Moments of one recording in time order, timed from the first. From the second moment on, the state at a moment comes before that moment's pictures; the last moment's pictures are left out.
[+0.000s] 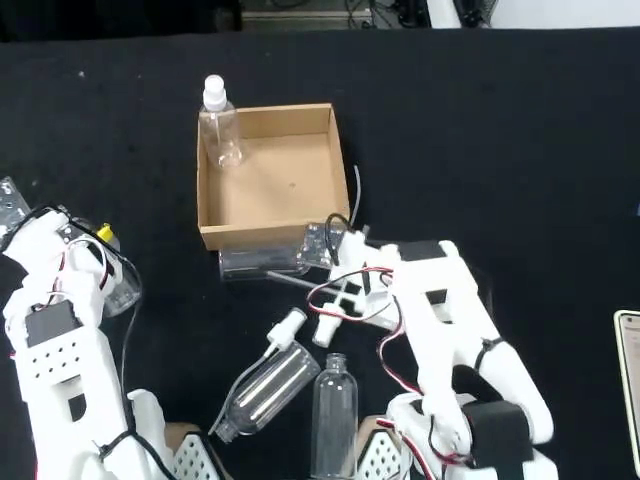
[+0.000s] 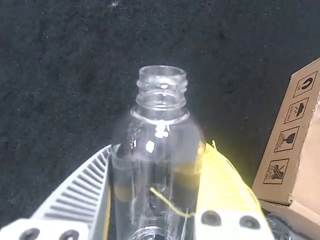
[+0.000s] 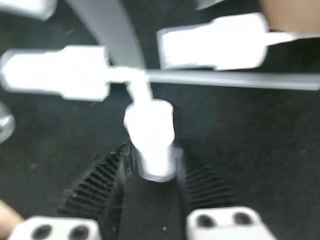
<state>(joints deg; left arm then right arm) -29.2 -56.5 65.5 41.4 11.5 -8.1 -21.2 56.5 58.3 63.1</state>
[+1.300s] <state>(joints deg) -29.3 -57.0 69.7 35.0 11.5 32.9 -10.0 34.1 66.5 7.8</state>
